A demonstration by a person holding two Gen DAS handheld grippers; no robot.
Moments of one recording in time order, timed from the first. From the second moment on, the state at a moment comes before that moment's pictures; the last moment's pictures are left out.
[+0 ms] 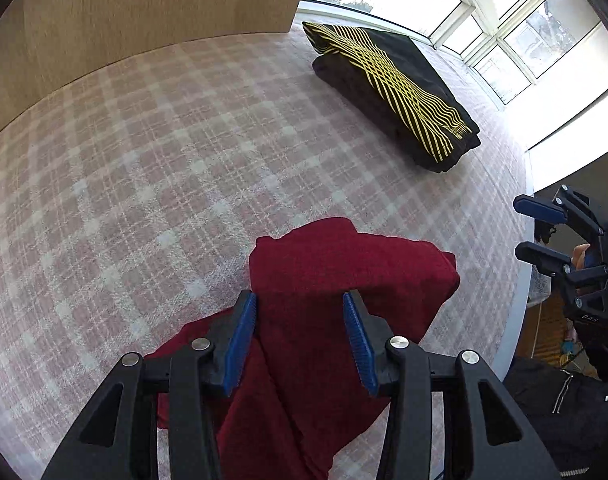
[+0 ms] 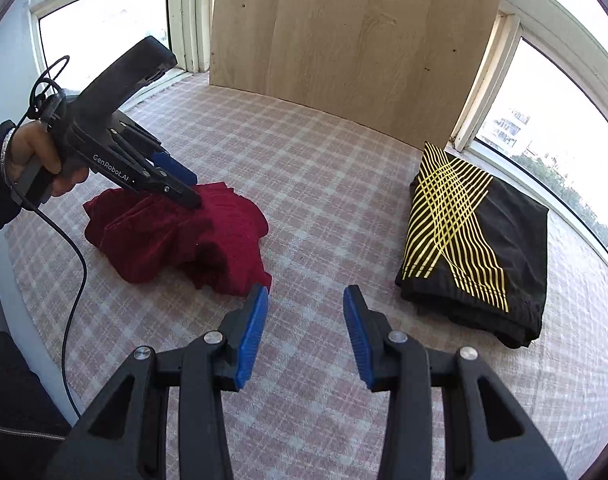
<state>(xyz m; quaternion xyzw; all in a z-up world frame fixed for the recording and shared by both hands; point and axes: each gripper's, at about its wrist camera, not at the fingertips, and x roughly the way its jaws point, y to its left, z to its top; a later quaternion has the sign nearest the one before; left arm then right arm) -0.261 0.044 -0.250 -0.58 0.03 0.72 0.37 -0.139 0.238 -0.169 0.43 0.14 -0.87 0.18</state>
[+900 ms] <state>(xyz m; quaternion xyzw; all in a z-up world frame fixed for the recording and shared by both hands) -0.112 -0.116 -0.217 -0.55 -0.10 0.78 0.29 -0.178 0.185 -0.206 0.51 0.06 -0.80 0.29</state>
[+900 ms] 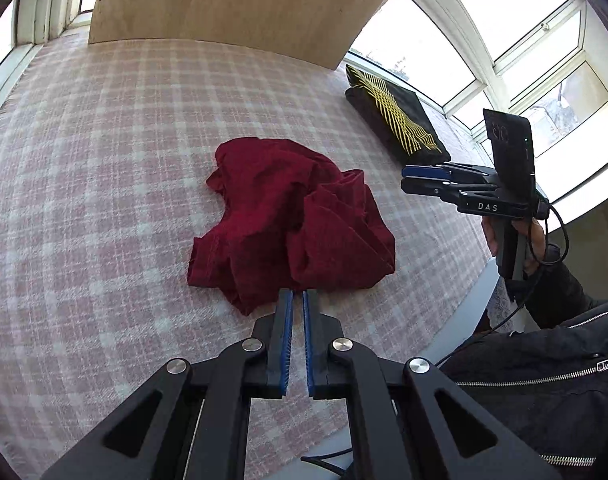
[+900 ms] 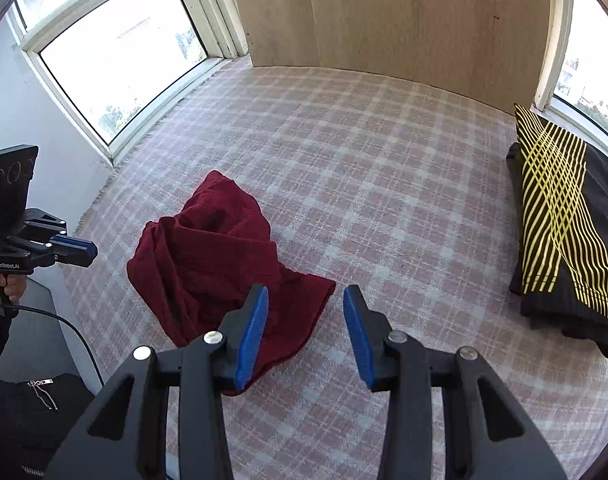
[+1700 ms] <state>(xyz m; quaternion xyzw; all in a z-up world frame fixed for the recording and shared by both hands) -0.191 0.094 -0.223 -0.54 0.26 0.67 0.43 -0.182 0.222 -0.236 0.54 0.02 -0.80 0.26</state>
